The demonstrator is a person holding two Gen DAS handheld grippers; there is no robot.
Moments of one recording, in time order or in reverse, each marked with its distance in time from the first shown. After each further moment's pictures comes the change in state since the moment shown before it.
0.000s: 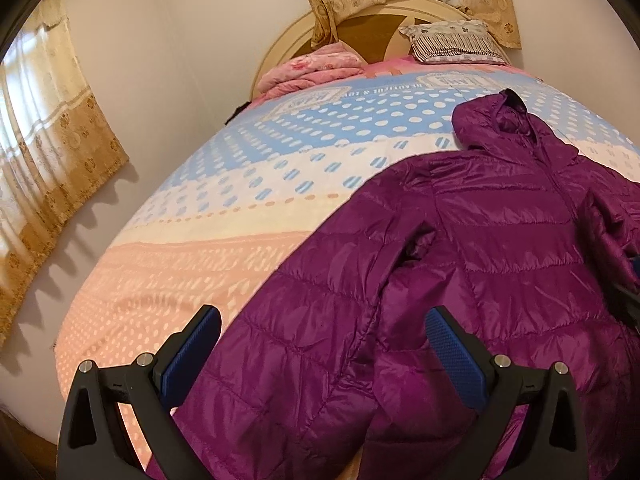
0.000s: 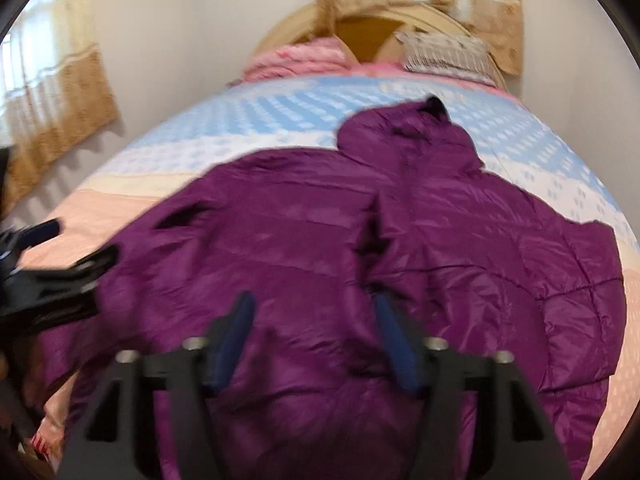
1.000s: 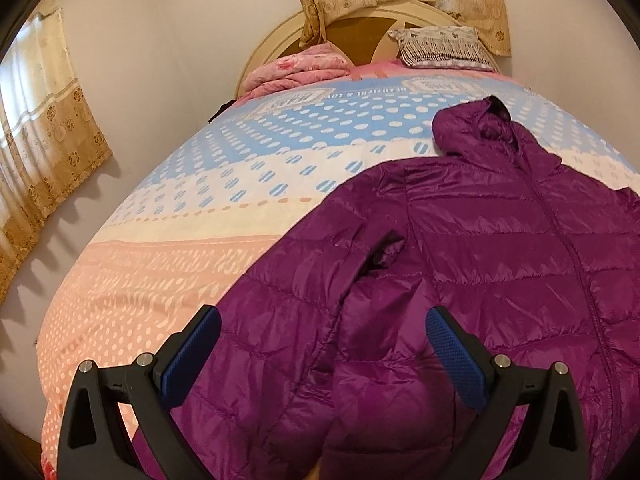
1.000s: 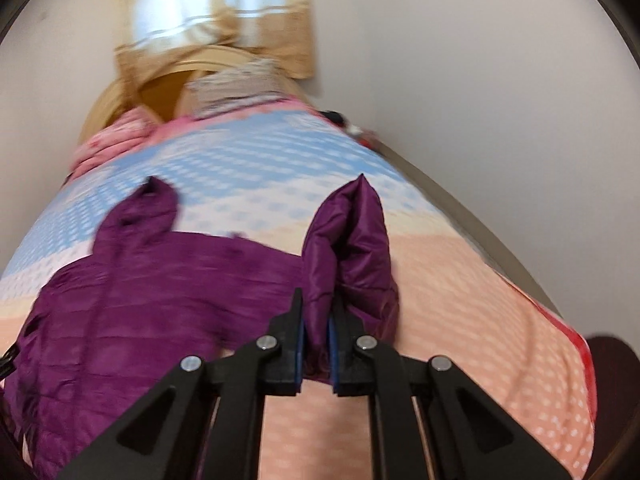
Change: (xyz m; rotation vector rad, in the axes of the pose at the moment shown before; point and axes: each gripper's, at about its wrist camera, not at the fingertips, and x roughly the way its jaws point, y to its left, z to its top) left arm 0.002 -0.009 0.005 -0.029 0.003 -0.087; right arm -0.161 -0.234 -0.002 0.366 -0.055 -0.434
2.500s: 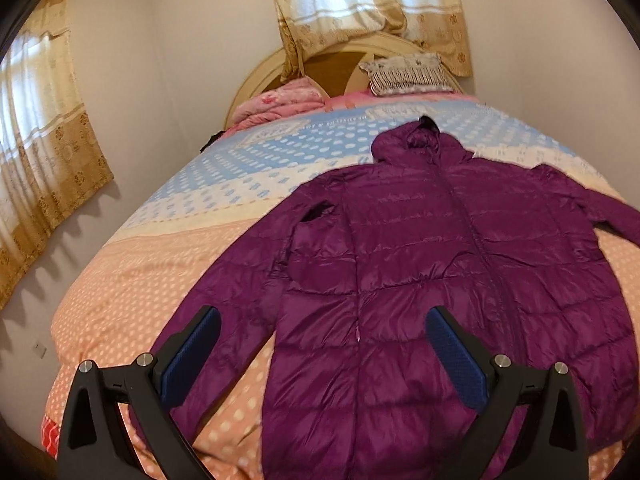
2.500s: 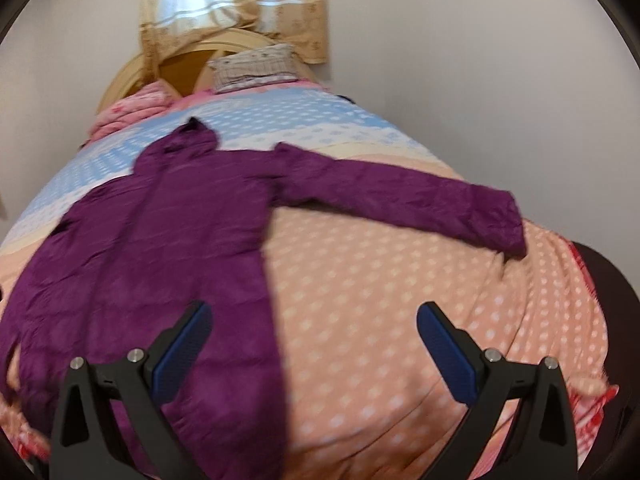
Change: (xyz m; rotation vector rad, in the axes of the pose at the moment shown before) left arm -0.148 -0.036 -0.091 0.055 -0.102 -0.047; right arm -0.063 -0.007 -0.146 0.019 0.049 -0.101
